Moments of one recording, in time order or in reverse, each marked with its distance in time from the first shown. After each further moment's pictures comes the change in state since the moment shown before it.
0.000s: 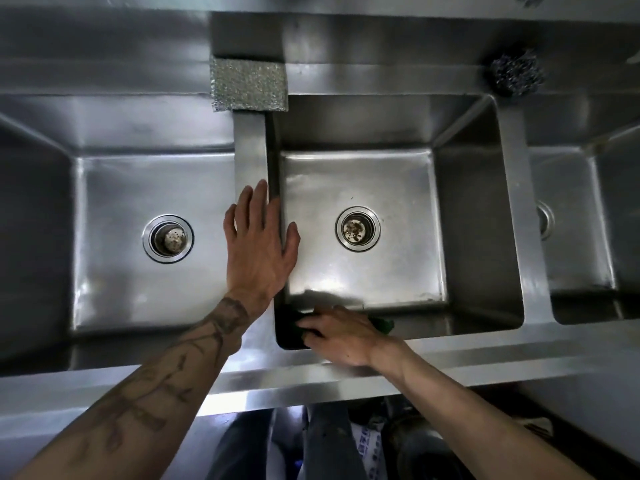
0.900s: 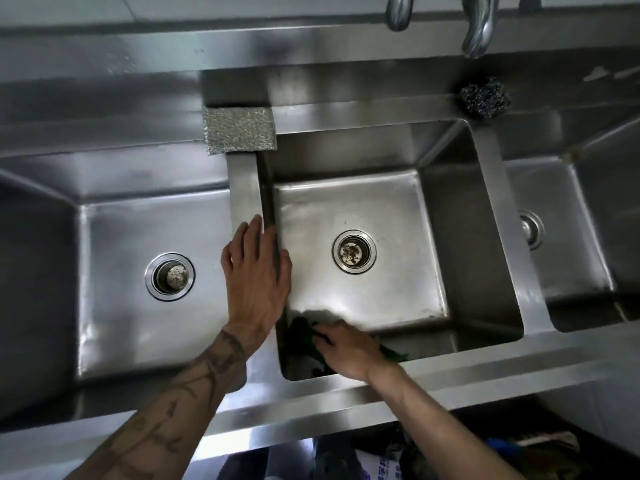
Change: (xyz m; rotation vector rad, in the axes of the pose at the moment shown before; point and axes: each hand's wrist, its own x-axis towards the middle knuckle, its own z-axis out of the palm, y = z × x) left_hand 0.004 -0.004 0.001 -0.095 0.017 -0.025; right_hand 0.003 -0.004 -0.003 0.212 0.246 0.158
